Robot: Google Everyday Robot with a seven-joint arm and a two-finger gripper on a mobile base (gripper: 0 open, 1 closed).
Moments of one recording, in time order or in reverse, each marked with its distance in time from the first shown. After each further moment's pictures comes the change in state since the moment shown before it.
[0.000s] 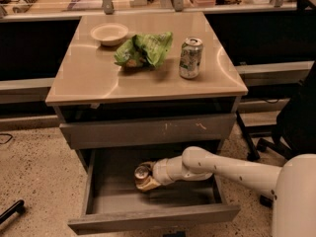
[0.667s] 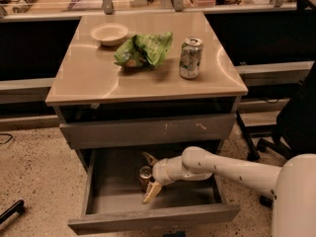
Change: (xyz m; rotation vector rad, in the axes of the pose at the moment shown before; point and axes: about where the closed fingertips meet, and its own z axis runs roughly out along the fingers) arm 0.000 0.000 0.000 0.000 0.000 0.000
